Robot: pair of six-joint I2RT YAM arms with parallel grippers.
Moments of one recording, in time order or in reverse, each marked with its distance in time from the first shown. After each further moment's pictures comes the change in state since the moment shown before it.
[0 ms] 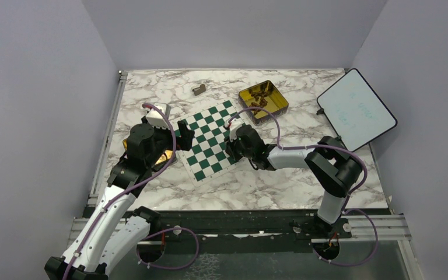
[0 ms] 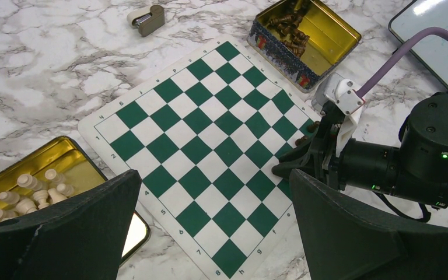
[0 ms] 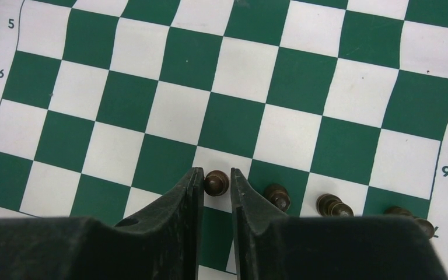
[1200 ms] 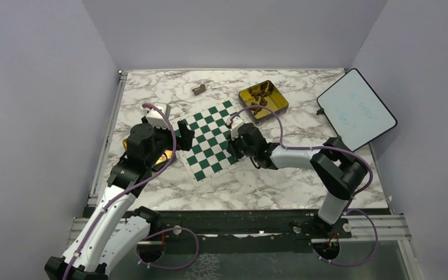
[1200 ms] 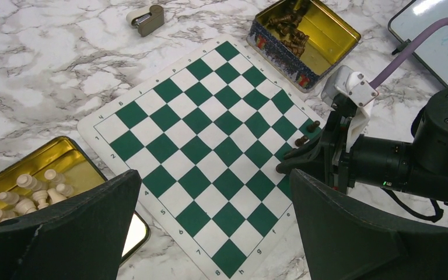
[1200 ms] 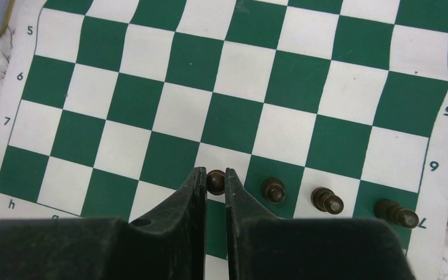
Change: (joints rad) left arm 0.000 0.000 0.000 0.000 0.003 0.000; right arm -0.014 -0.054 0.001 -0.043 -0.026 0.011
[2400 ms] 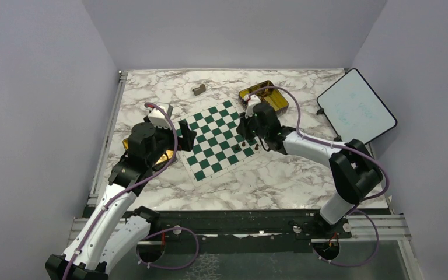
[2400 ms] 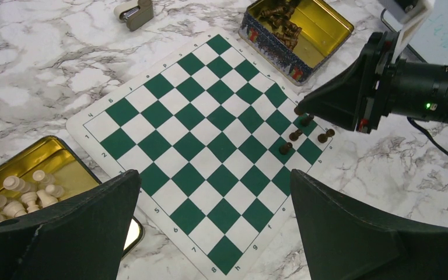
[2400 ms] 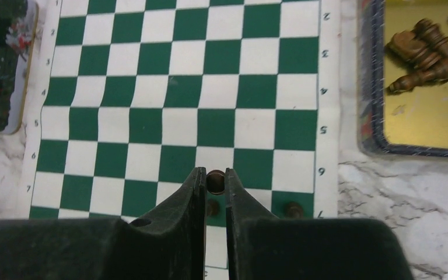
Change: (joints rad) left arm 0.000 0.016 0.000 0.000 0.031 0.000; right arm -0.182 -0.087 0.147 -0.175 -0.028 0.079
